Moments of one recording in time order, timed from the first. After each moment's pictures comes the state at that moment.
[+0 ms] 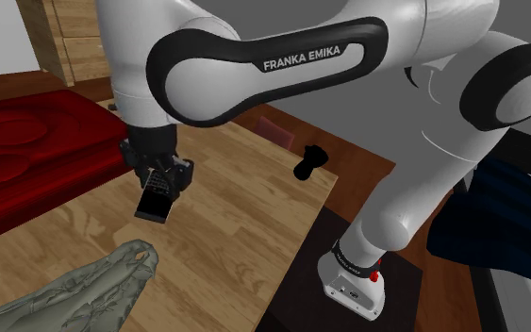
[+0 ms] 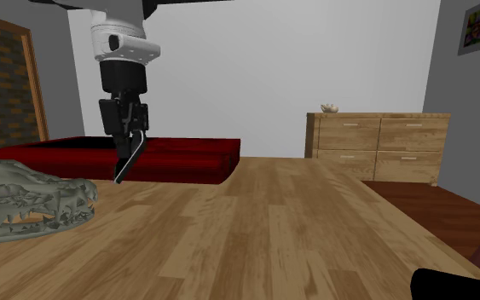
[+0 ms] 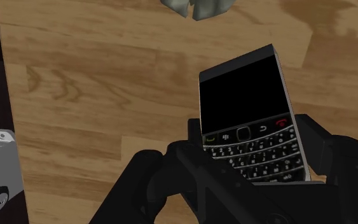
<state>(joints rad) 0.02 -0.03 0.71 -1.96 0.02 1.89 2.00</state>
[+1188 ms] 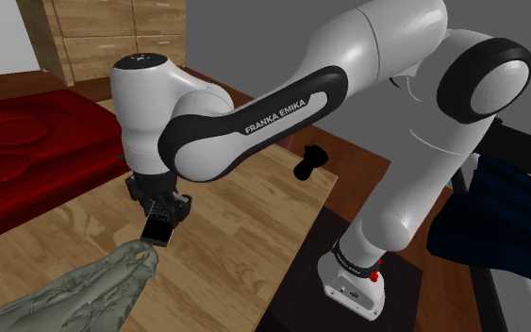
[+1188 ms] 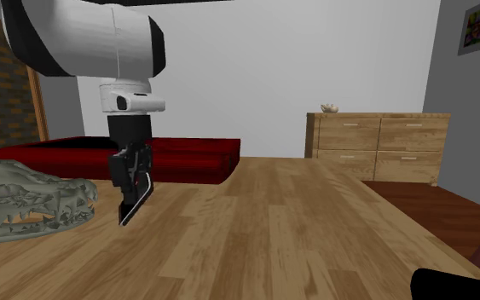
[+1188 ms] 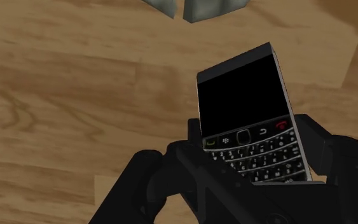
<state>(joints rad) 0.03 0.07 0.72 -2.11 -0.06 2.13 2.06</state>
